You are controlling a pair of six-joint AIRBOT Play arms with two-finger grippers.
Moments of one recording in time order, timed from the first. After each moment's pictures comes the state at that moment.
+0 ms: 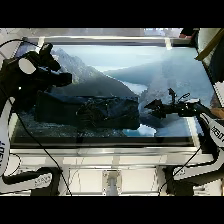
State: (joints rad) left arm -0.06 -1.36 1.40 1.20 -1.09 -1.44; right arm -0.30 -1.59 0.88 -0.50 1.17 0.97
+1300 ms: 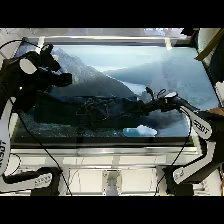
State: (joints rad) left arm -0.07 -1.37 1.40 1.18 -1.09 -1.44; right arm -0.02 -1.74 1.07 -0.45 1.30 0.98
